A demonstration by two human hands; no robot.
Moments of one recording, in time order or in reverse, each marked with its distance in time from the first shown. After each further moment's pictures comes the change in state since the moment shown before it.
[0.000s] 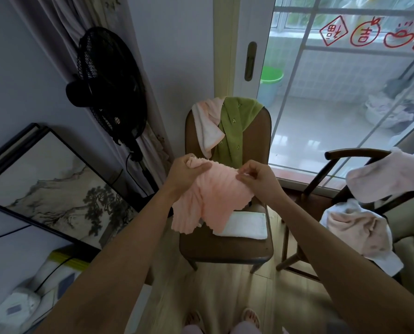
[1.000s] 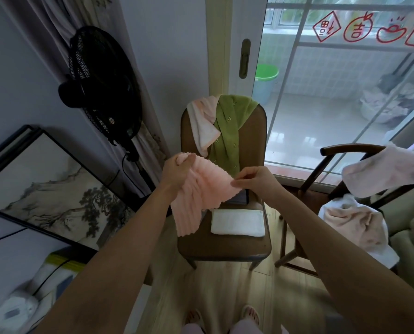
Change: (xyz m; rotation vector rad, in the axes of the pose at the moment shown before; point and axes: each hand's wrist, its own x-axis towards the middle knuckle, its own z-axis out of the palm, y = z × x) left_hand 0.005 -0.003 0.005 -0.012 0.145 -0.081; right_hand -0.002 0.002 -0.009 0.119 -0.144 0.259
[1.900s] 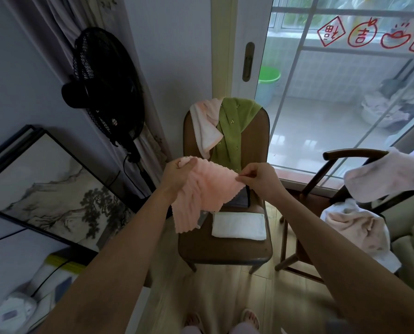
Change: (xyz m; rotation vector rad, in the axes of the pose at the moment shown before) left_hand 0.004 0.000 -0.012 -0.089 -0.079 -0.077; right_hand 0.013 -0.007 0.003 -0.327 0.147 -0.201
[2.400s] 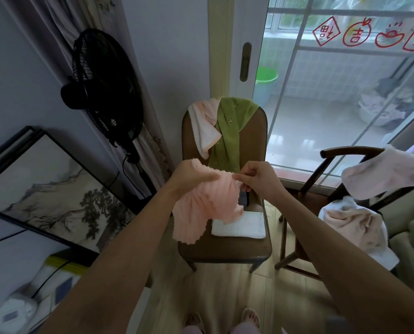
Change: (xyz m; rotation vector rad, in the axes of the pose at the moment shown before) left_hand -0.017 0.016 0.012 0.250 -0.240 0.028; right_hand -0.009 0.001 0.000 0.202 -0.003 0.013
